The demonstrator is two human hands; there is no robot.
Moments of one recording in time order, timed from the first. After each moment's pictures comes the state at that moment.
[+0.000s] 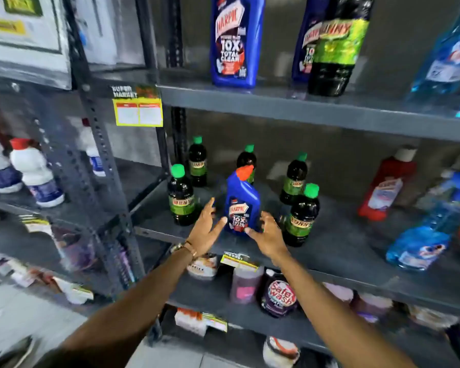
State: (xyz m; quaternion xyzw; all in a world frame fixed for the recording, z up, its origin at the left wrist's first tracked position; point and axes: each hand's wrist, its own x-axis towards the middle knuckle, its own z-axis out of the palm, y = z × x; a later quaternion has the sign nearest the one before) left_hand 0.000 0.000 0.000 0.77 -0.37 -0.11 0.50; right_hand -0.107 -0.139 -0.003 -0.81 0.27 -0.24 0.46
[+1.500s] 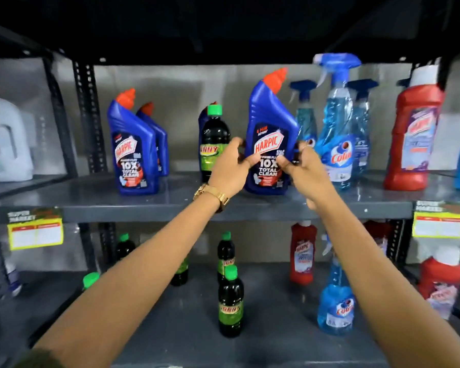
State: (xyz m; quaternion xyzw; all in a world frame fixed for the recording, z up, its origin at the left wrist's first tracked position) left_hand -0.132 -0.172 0.338 0.61 -0.54 0.02 0.59; right_hand -0.257 -0.265 0.329 -0.73 0.16 -0.52 0.42
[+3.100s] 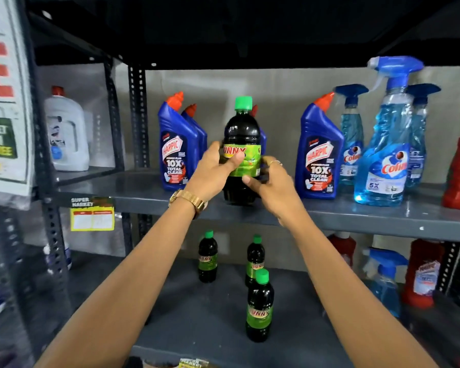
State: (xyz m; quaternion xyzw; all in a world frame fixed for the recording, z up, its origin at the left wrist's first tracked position) left_hand -0.074 -0.092 0.338 0.63 -0.48 0.02 0.61; right_hand -0.179 -0.183 0.317 -0.80 0.10 -0.43 0.40
